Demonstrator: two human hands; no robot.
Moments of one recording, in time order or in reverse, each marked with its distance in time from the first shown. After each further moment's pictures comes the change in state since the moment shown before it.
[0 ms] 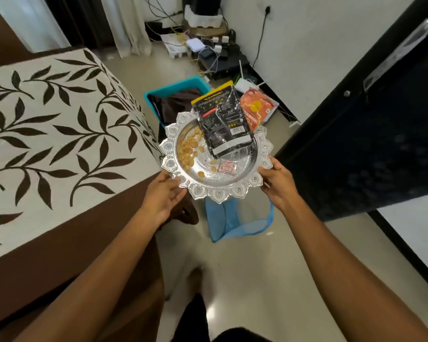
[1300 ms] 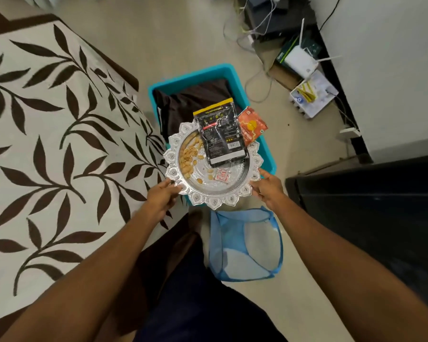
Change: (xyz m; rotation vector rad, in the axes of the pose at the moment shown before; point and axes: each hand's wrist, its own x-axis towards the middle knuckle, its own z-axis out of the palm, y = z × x) left_hand 0.304 0.065 0.039 0.125 0.402 -0.251; right_hand 0.366 -0.032 0.102 -0.526 -0.009 0.434
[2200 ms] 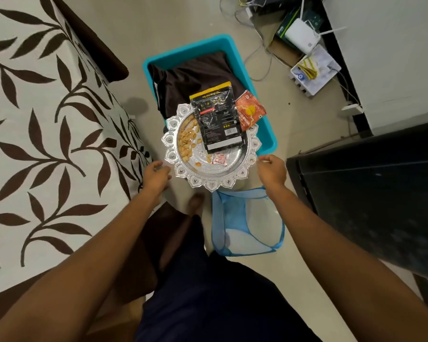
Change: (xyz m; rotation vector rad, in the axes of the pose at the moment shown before) left_hand 0.001 -0.025 -0.022 0.178 0.142 0.106; right_hand -0.012 0.042 0.003 -0.233 0.300 -0.233
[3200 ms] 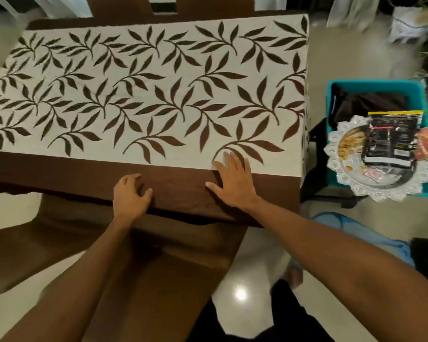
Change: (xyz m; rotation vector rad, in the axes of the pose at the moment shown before) left_hand -0.227 -0.226 -0.421 0.573 0.743 0.237; right_hand -0.384 0.026 0.252 -0.834 -0.559 -1.501
